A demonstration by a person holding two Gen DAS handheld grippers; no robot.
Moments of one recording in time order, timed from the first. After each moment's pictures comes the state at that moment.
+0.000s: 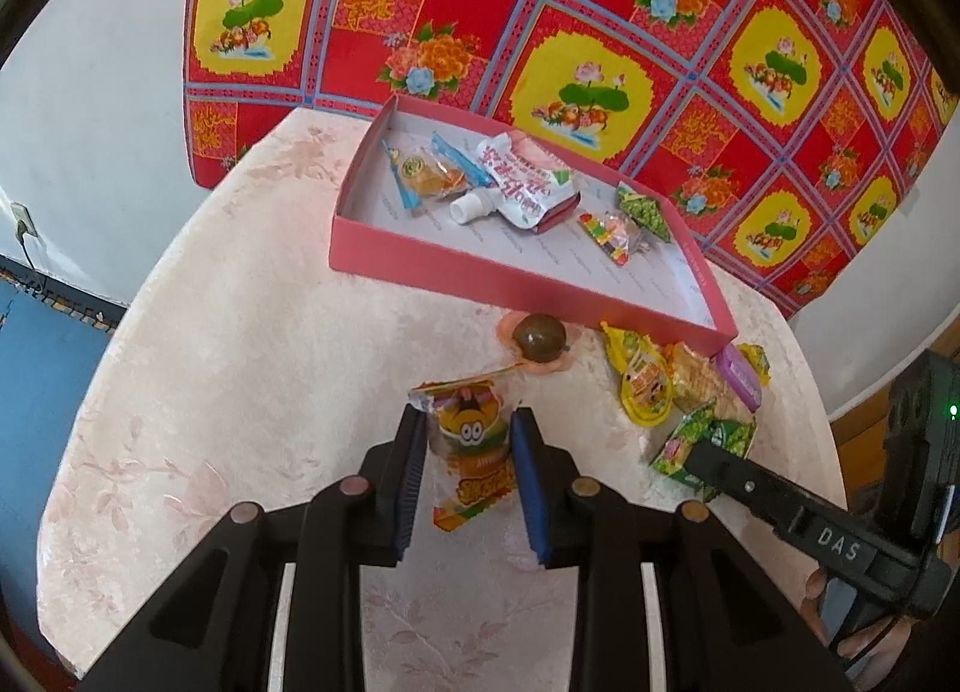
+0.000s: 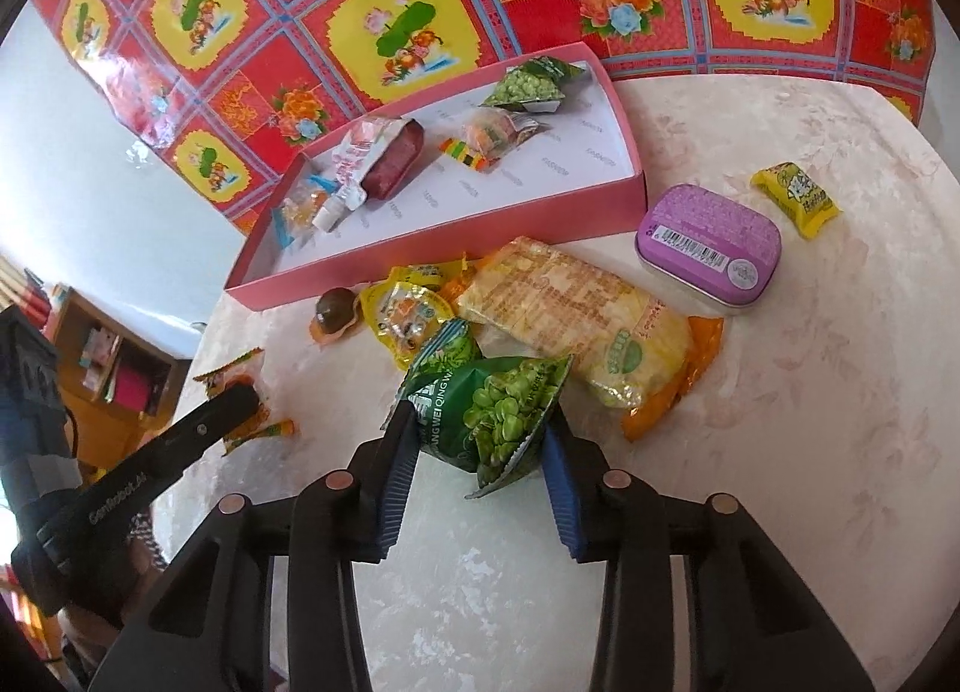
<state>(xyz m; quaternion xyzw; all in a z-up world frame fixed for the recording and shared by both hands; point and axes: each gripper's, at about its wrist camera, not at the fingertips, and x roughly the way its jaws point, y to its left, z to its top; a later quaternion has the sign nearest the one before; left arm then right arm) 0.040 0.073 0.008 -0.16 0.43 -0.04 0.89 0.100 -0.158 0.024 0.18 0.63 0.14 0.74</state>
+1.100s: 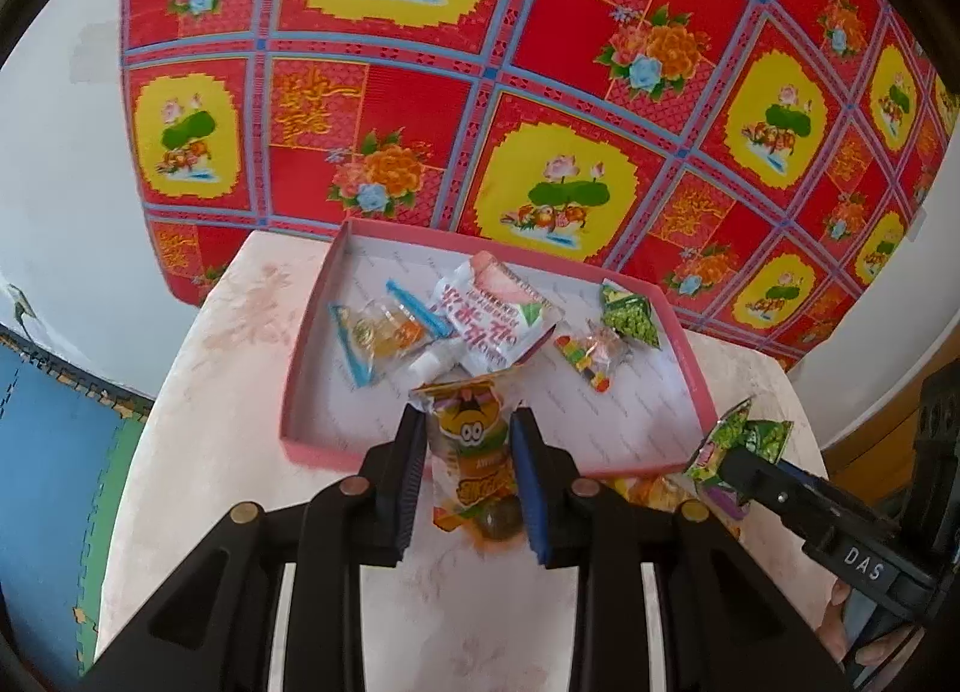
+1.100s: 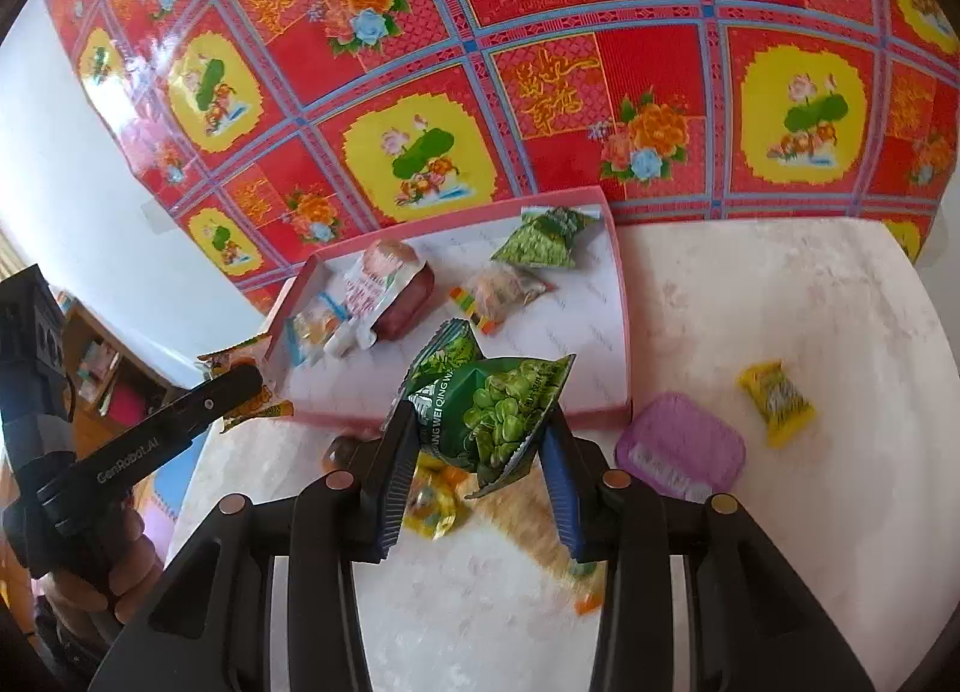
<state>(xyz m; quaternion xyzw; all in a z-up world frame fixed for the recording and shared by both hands) 0.111 0.062 0.047 -0.12 0.40 -0.04 0.91 0.168 -0.169 0.046 0.15 0.58 0.14 0.79</state>
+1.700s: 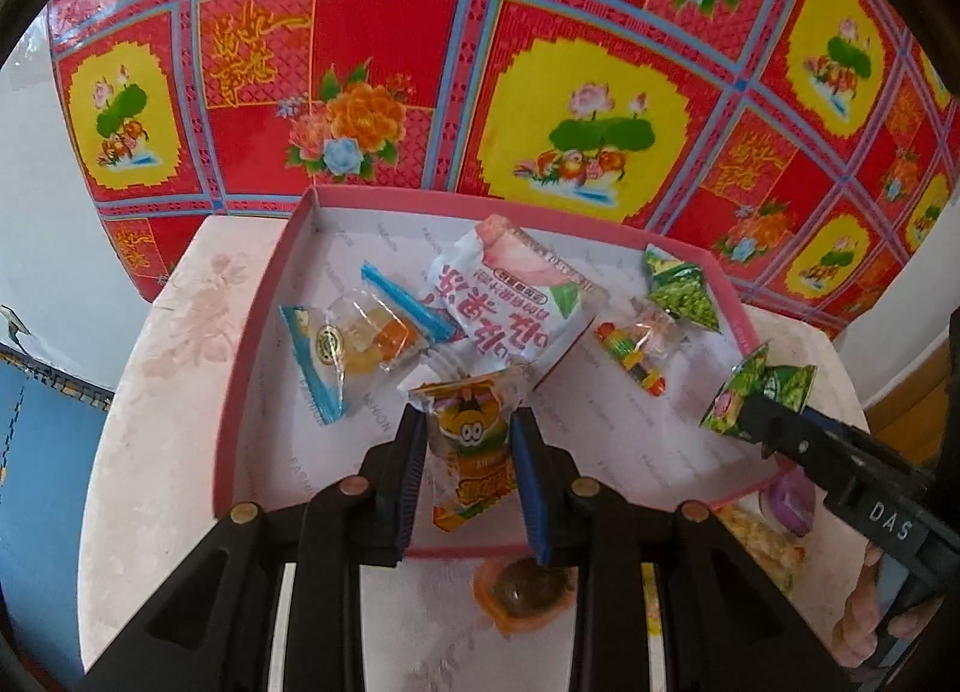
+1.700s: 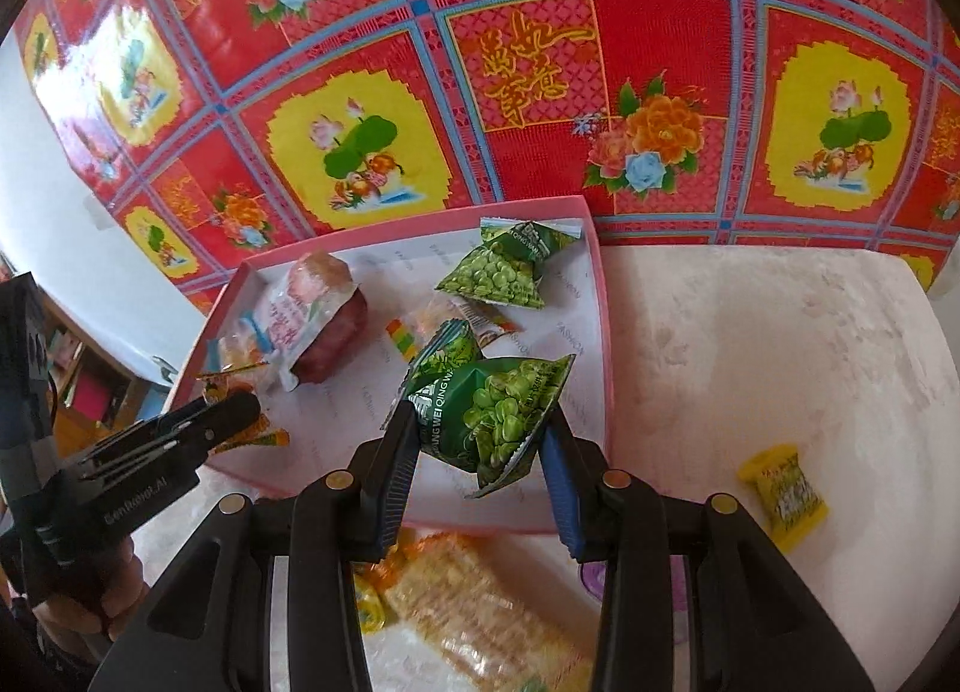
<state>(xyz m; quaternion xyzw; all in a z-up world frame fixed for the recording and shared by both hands) 0.161 0.052 0.008 -0.09 0.44 -0.03 0.89 0.211 -0.163 0.001 0.12 0.60 0.12 0.78</state>
